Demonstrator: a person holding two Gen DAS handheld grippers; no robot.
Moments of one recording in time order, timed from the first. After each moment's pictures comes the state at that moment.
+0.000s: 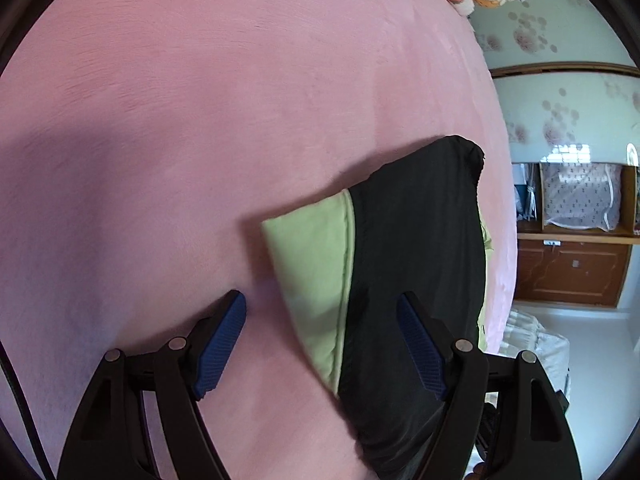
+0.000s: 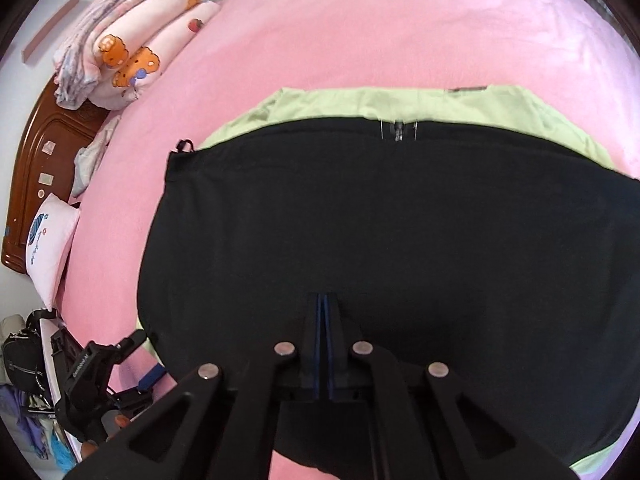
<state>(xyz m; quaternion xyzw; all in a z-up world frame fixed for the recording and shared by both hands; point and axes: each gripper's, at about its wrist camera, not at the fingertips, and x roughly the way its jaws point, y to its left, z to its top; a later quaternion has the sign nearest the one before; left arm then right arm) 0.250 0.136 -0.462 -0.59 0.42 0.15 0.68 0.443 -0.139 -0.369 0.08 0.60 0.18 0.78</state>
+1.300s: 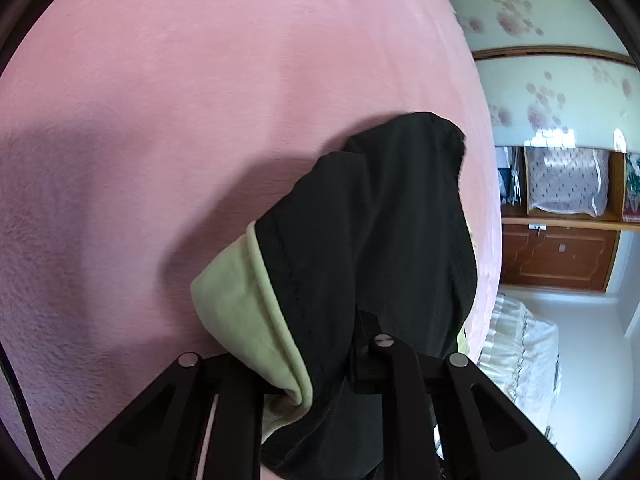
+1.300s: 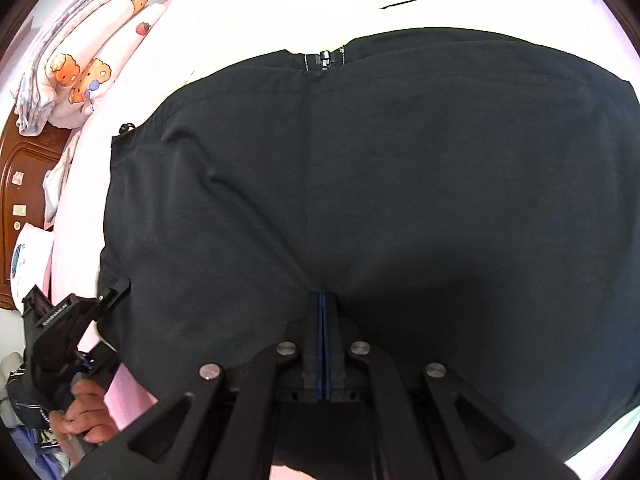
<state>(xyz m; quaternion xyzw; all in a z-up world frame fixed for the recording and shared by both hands) 0.330 0.115 -0.465 -0.59 0.42 0.10 0.69 0.418 -0.170 -0.418 0.11 0.63 0.11 0.76</state>
